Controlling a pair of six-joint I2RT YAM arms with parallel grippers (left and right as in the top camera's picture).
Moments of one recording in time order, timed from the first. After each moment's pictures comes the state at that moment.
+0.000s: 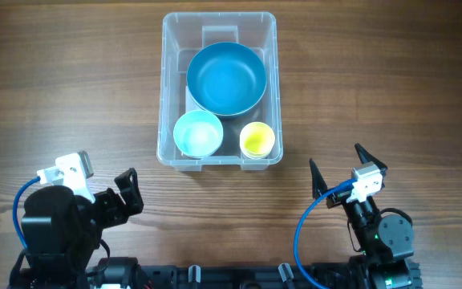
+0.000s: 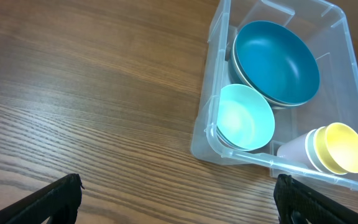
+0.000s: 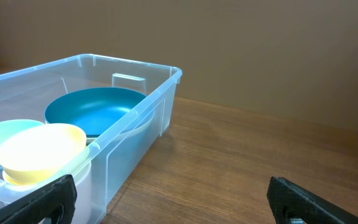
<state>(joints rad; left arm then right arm) -0.01 0.54 0.95 -1.12 0.02 -0.33 0.19 0.02 0.03 -0.04 -0.11 -0.08</state>
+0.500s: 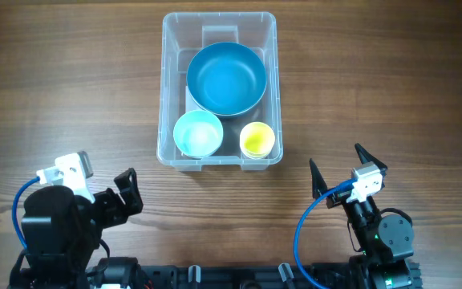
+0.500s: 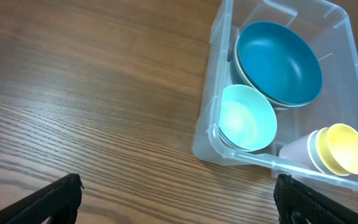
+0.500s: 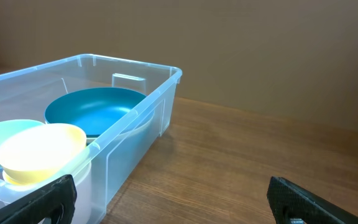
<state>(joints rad) -0.01 0.54 0.95 -1.12 0.01 -0.33 0.19 0.02 0.03 -0.04 -0.11 -0.08</state>
